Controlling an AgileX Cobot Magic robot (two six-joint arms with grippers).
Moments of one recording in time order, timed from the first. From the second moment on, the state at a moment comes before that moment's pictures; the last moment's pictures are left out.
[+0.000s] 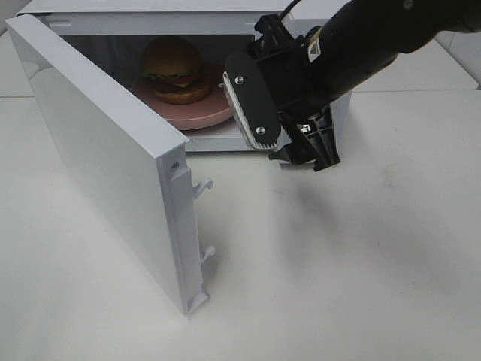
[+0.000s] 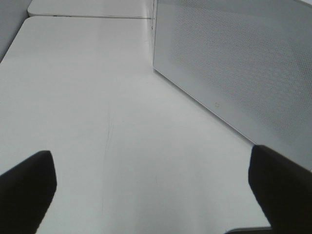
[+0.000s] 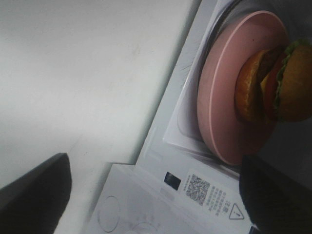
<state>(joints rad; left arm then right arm) 0.00 0.00 -0.52 -0.09 1.08 0.03 0.62 1.67 -1.15 -0.11 0.36 -1.30</state>
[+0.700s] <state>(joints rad) 0.00 0.00 -0.52 -0.09 1.08 0.03 0.62 1.95 -1.41 -0.13 0.34 -1.26</state>
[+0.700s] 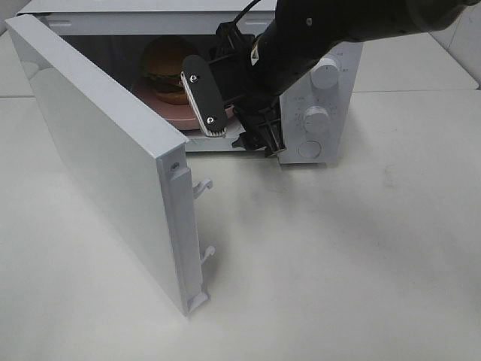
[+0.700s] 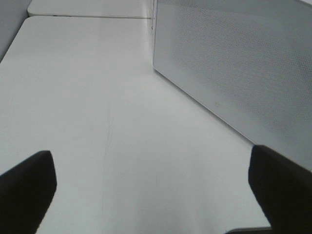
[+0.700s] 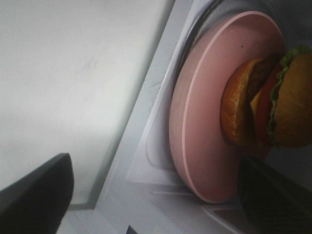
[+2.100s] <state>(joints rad) 0.00 0.00 -0.52 -0.09 1.08 0.03 0.59 2.39 -1.90 -0.13 0.45 -1.19</state>
